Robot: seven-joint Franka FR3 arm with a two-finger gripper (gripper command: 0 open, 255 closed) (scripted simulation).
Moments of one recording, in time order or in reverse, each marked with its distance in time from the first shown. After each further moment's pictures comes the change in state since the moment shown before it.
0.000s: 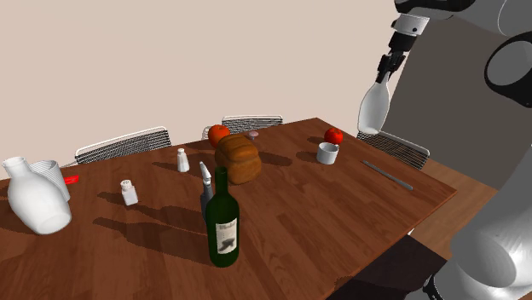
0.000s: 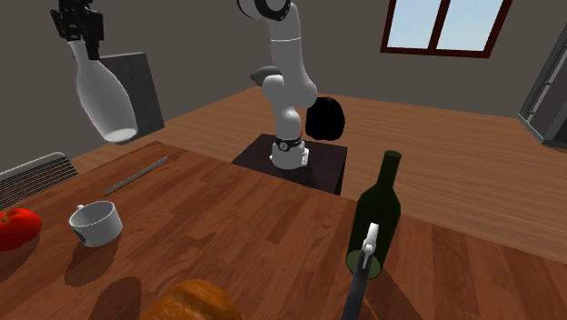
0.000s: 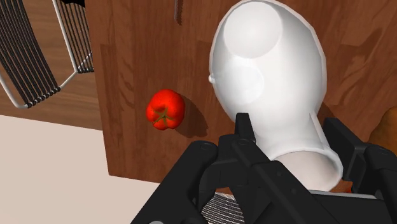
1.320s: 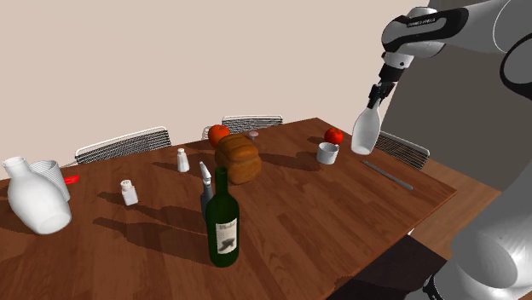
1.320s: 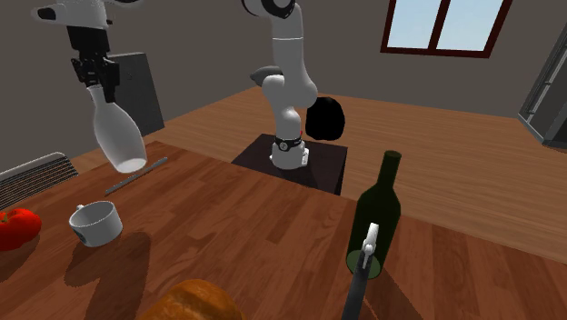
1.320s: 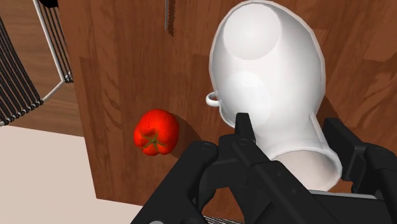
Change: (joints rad) arm 0.013 -0.066 0.008 -0.353 -0.018 0.290 -0.012
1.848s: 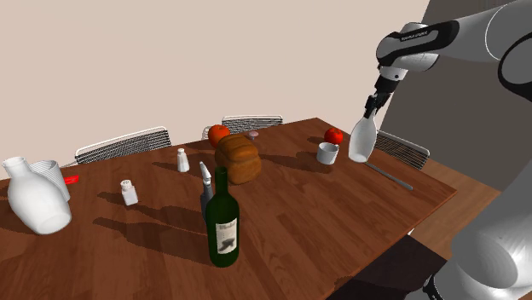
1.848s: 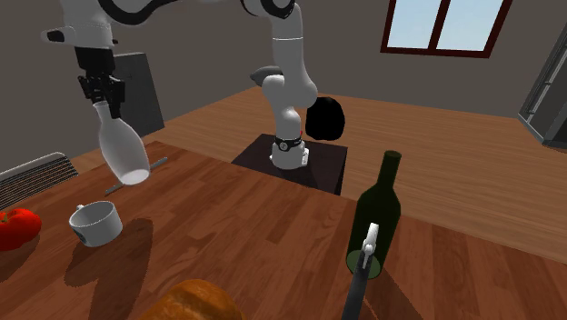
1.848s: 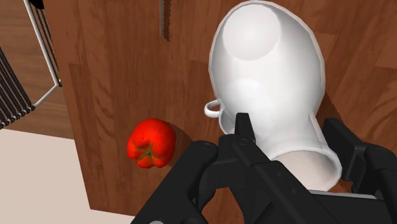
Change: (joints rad) arm 0.002 0.008 0.002 -0.100 0.006 0.107 -0.009
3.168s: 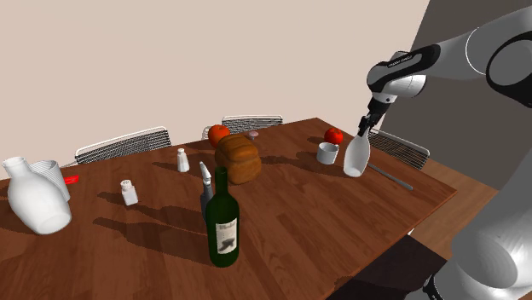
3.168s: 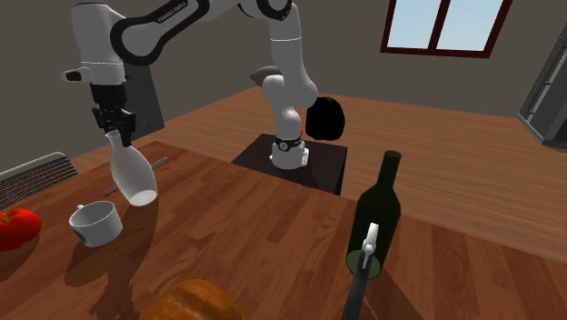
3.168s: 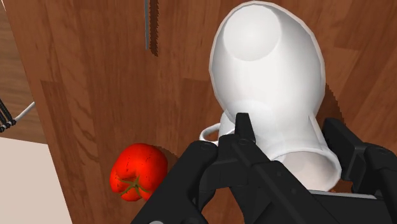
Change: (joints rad) arm -0.001 0.049 0.003 -0.165 0.031 0.211 -0.033
